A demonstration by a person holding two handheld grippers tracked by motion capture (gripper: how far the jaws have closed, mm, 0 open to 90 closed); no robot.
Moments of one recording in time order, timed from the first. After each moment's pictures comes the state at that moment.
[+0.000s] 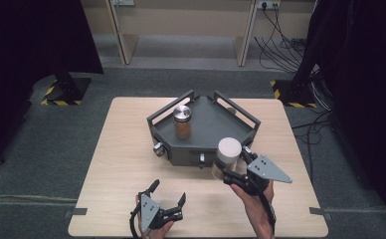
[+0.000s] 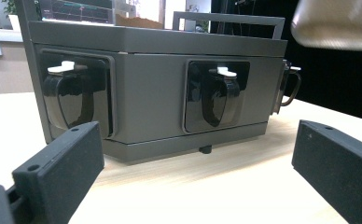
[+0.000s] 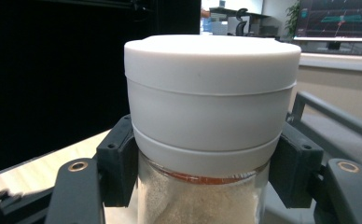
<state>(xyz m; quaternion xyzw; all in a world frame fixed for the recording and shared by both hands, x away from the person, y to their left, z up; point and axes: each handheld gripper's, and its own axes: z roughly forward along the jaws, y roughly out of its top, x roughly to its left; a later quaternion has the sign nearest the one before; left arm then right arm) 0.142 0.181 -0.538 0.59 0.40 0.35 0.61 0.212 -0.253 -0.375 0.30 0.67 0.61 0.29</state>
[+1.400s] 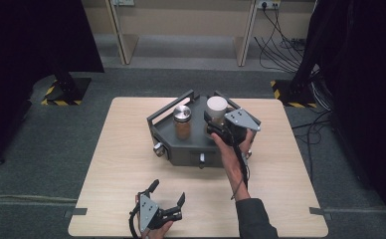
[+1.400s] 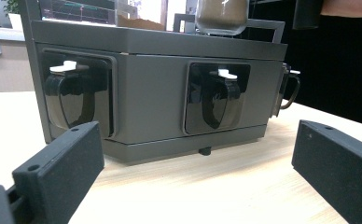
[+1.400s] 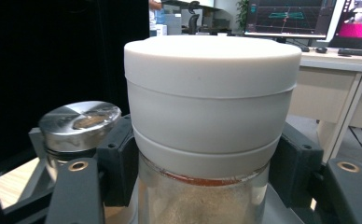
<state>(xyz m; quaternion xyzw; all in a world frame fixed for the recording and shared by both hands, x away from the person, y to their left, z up) 0.142 0.184 -0.540 0.58 0.40 0.34 0.62 0.315 -0.183 -0.358 0.37 0.65 0.57 0.35</state>
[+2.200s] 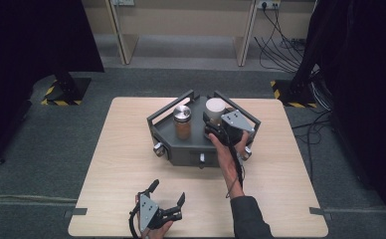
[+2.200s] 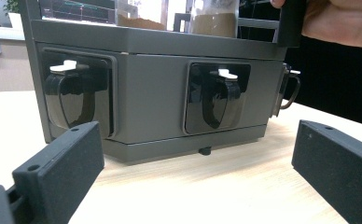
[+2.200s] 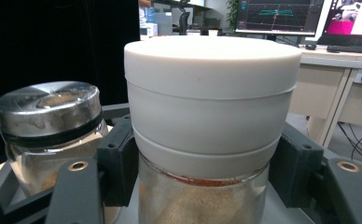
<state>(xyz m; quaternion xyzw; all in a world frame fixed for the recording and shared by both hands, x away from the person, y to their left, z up) 0.142 0.184 -0.540 0.58 0.40 0.34 0.62 0.323 -0.173 -0.380 0.38 0.64 0.56 0.36</state>
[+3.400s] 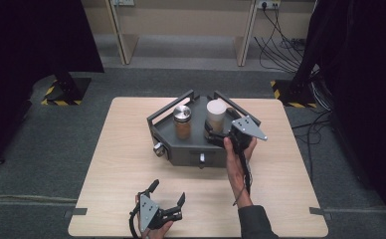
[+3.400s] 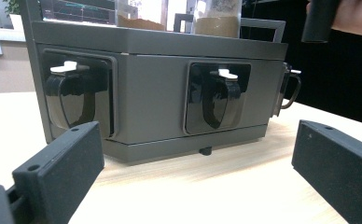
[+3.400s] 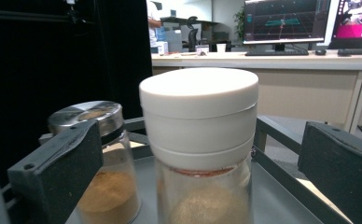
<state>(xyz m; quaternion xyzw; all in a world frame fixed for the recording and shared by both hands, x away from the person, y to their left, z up) 0.142 0.183 -0.539 0.58 0.40 0.35 0.62 0.299 -0.200 -0.384 0.38 0.61 0.60 0.34</state>
